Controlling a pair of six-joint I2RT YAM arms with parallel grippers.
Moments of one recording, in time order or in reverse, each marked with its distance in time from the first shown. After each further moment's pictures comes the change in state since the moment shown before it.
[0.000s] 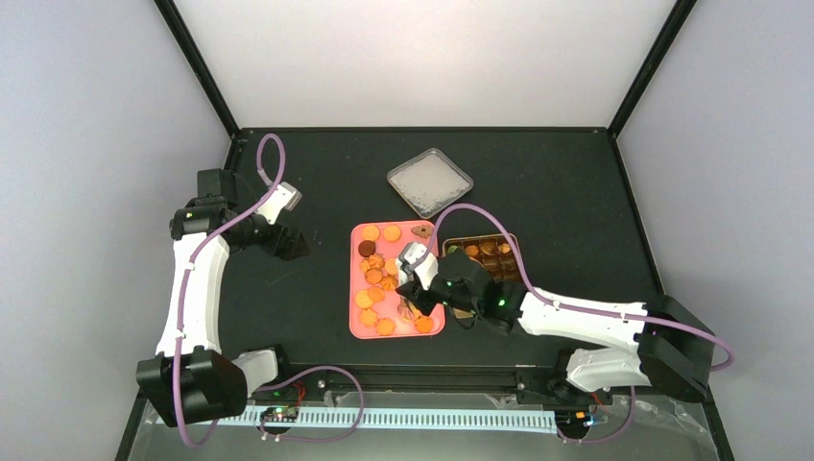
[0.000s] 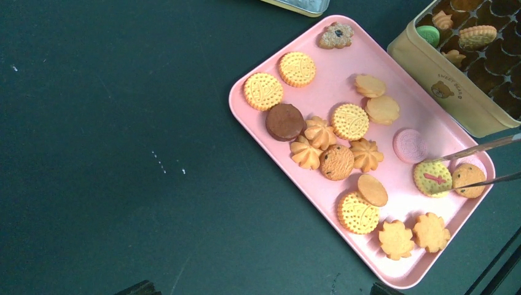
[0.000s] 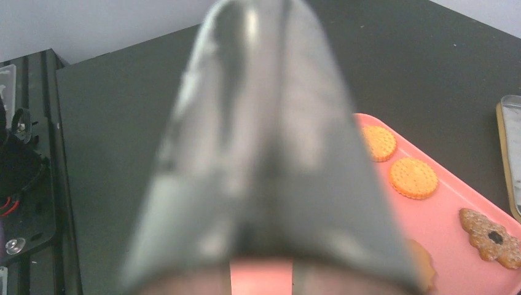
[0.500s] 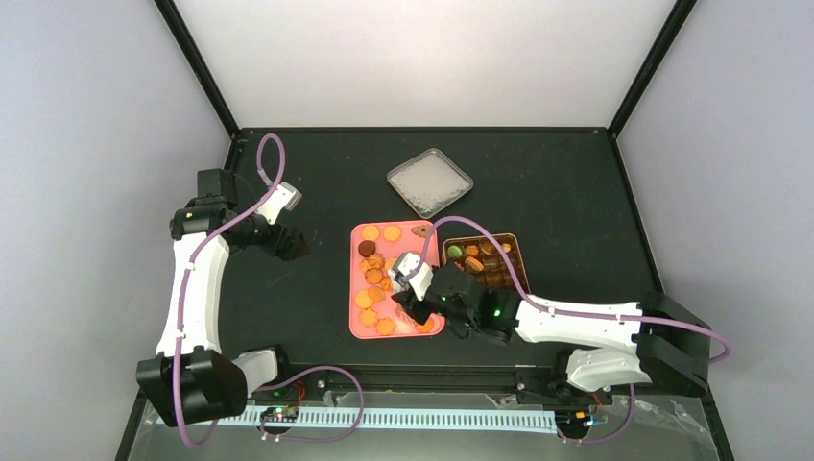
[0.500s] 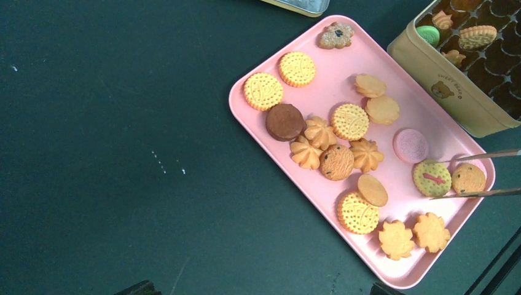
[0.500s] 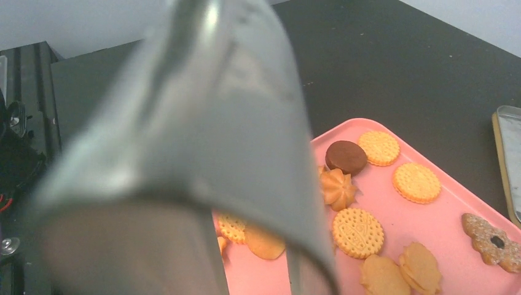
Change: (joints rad) left arm 0.000 0.000 0.000 0.000 0.000 0.000; right arm 0.095 0.019 -0.015 0.047 0.106 -0.005
